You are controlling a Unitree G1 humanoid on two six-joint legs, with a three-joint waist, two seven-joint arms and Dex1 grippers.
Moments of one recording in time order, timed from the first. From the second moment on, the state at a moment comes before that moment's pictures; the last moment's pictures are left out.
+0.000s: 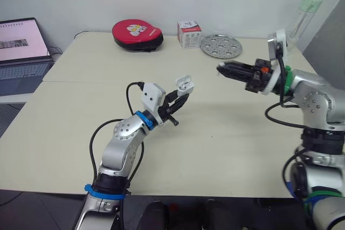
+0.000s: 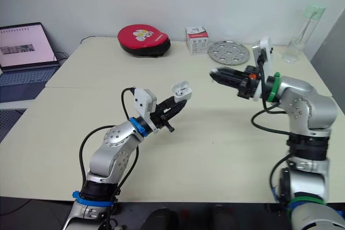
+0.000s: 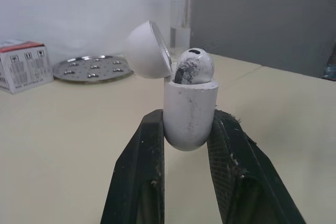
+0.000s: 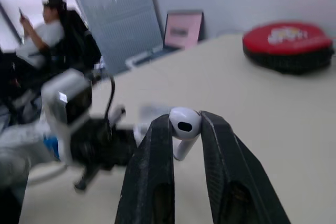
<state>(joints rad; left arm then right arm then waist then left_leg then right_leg) -0.41 0.23 -0.07 -0.11 -0.35 0.30 -0.62 -0.77 -0.36 -0.25 -0.15 0.52 0.93 0.89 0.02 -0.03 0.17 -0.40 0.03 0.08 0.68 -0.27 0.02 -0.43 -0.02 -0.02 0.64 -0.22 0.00</state>
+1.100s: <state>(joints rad) -0.50 0.22 -0.08 -0.11 -0.44 0.39 -0.68 -0.59 -0.39 0.00 -0.26 0.37 0.54 0.69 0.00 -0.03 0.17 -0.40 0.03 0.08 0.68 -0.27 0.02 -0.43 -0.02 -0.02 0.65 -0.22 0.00</state>
